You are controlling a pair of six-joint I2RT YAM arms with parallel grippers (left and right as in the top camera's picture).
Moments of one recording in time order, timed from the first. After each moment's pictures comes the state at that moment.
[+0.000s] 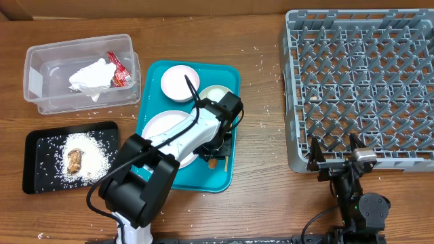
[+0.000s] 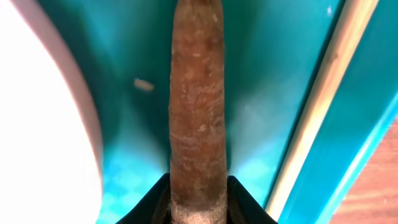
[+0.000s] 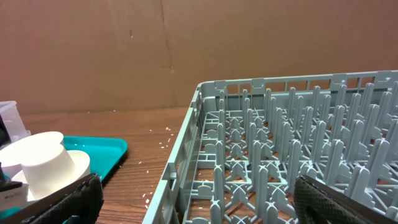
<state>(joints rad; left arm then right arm) -0.62 1.95 1.28 -0.98 0.04 -0.56 -0.05 0.01 0.02 -0.02 -0.17 0.10</state>
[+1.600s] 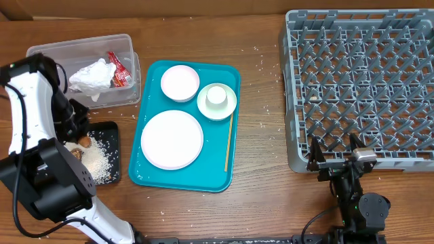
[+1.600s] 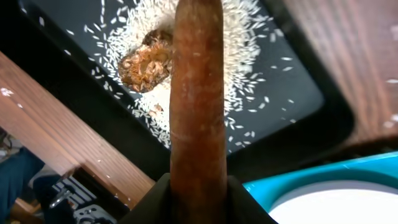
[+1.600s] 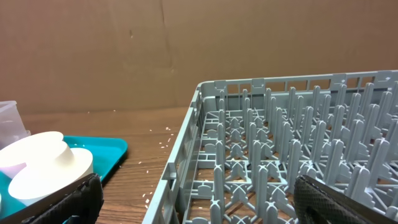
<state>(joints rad) 0.43 1.95 1.66 -1.46 -0.12 -0.57 -0.05 0.01 0.02 -0.02 -0.17 0.10</state>
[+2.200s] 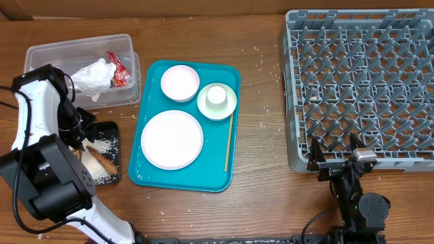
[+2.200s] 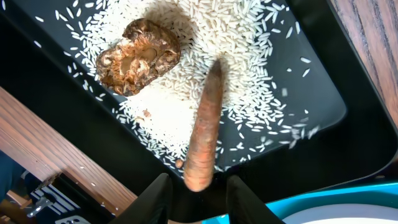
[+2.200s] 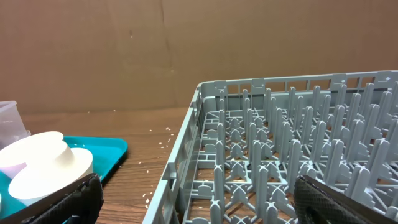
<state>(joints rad) 0.43 1.95 1.55 -1.37 -0.11 -0.60 -0.05 0.01 0.02 -0.02 -0.17 0.10</state>
